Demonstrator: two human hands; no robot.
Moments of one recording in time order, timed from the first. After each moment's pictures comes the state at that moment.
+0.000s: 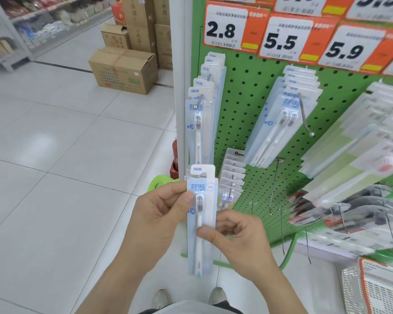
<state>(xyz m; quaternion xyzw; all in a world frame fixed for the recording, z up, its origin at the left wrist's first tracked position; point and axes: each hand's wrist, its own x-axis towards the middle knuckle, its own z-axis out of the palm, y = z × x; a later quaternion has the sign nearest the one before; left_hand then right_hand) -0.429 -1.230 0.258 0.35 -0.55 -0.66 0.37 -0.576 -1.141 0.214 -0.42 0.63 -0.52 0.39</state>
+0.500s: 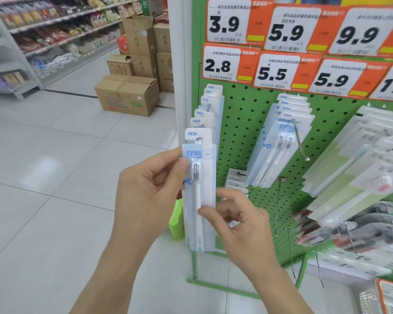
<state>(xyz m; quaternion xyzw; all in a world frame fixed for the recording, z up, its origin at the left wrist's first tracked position) -0.444 -1.268 0.328 0.32 -0.63 -0.51 0.49 -0.576 -1.182 0.249 -0.51 0.61 -0.58 0.16</state>
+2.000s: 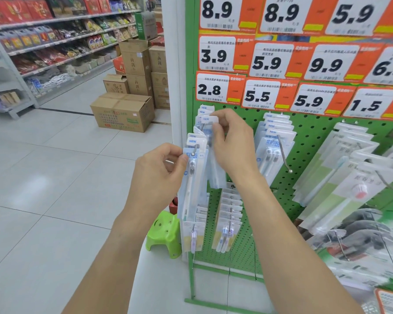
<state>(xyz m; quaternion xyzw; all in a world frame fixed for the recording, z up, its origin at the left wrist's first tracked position) -0.466 -1.322 0.328 0.40 -0.73 -0.36 0.42 -0.634 -1.304 0.338 -0.49 0.69 -0.53 -0.01</state>
